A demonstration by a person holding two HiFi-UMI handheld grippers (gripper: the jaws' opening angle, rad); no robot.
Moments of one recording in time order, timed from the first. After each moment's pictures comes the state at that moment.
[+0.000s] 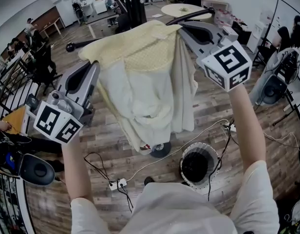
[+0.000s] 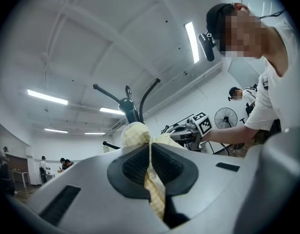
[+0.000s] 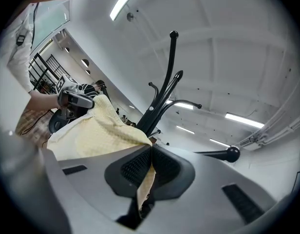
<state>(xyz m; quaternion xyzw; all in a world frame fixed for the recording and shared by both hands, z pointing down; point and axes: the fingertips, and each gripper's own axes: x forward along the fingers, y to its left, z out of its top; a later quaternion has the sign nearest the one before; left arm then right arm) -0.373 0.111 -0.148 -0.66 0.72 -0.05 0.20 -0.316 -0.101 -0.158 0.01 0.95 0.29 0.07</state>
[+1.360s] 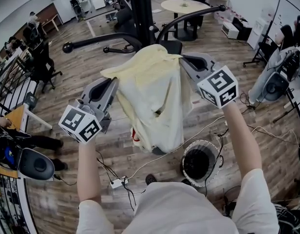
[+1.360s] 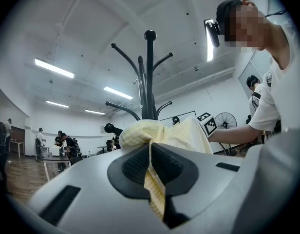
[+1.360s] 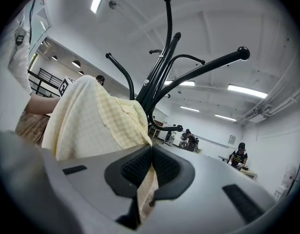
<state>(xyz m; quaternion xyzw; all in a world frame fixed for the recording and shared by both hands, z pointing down) -0.411 0.078 -0.032 -0.68 0.72 -0.02 0.09 -0.340 -0.117 -0.017 0.03 0.98 0.21 -0.03</state>
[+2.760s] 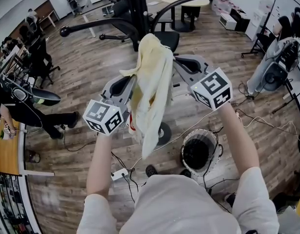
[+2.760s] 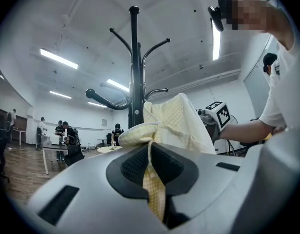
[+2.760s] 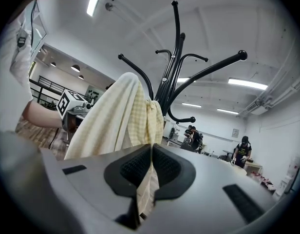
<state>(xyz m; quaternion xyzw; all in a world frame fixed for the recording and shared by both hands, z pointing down) -0.373 0.040 0.029 -0.68 0.73 -0.01 0.05 -0.313 -0.076 0.014 0.04 0.98 0.18 -0.04</state>
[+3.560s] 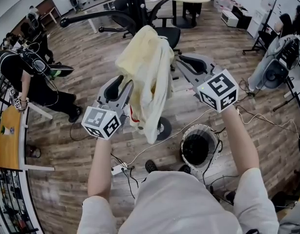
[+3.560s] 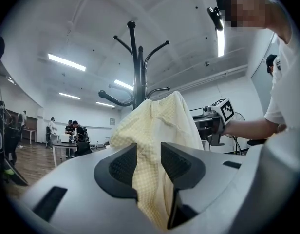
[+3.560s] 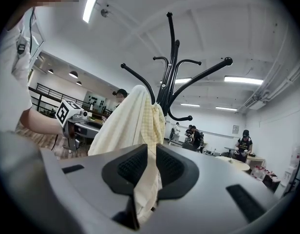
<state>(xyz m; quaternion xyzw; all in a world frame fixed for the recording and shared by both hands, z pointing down) -0.362 0.075 0.050 -0.64 0.76 -0.01 0.05 -0.277 -0.070 0.020 0.04 0.99 0.15 -0.03</state>
